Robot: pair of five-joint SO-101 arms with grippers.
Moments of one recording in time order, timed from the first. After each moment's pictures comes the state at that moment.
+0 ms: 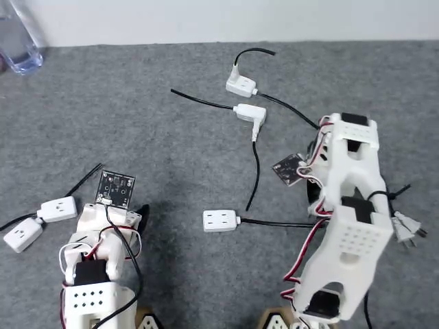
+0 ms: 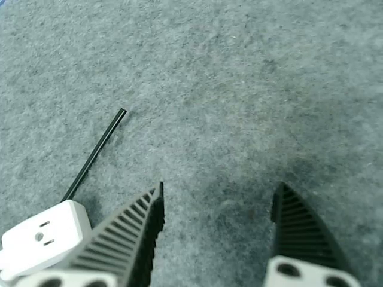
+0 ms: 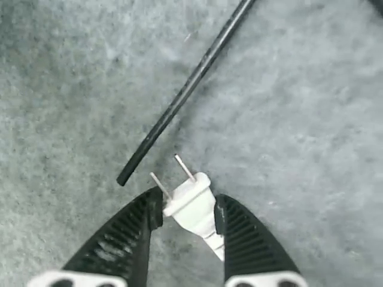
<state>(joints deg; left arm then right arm) -12.1 -77.4 92.4 42.0 -15.7 9.3 31.0 -7.4 90.5 125.8</state>
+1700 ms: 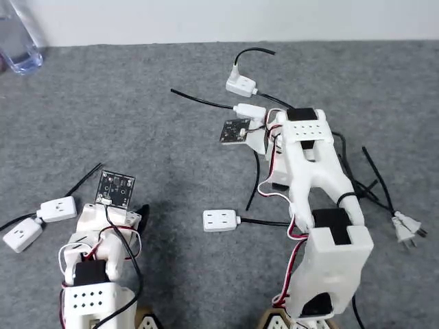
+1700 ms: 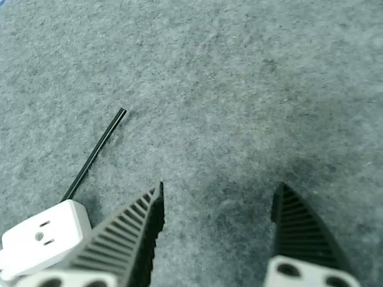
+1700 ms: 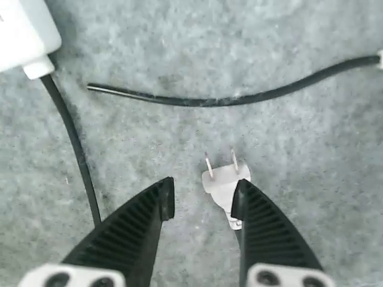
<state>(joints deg) -12.1 -77.4 92.4 42.0 -15.7 -6.6 20.0 -0.8 78.5 71.2</state>
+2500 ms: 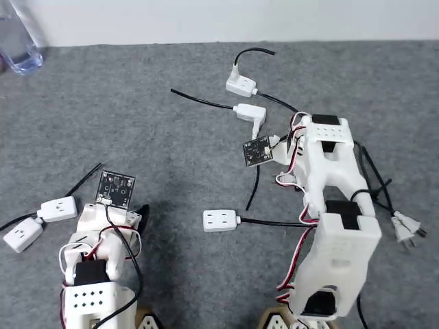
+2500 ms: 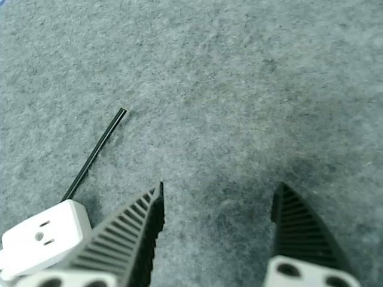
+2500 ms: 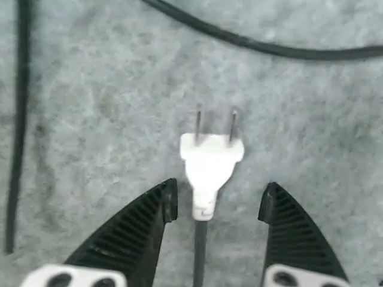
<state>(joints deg) -12.1 -77.4 92.4 42.0 -15.7 2.0 27.9 -0.8 69.5 99.2</state>
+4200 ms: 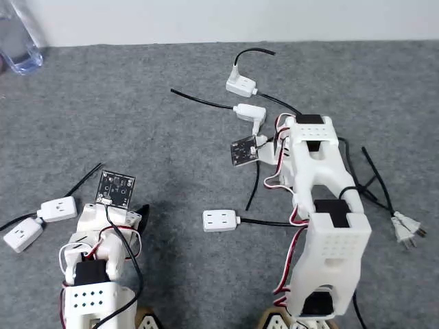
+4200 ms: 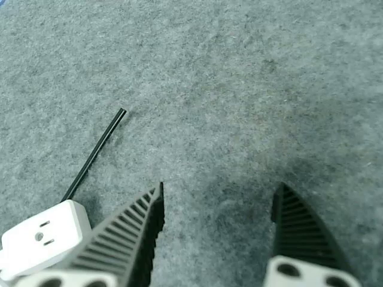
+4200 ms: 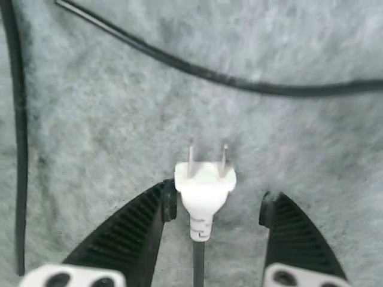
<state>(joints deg) -12.1 -77.4 92.4 42.0 -15.7 -4.1 28.6 -1.6 71.9 93.4</state>
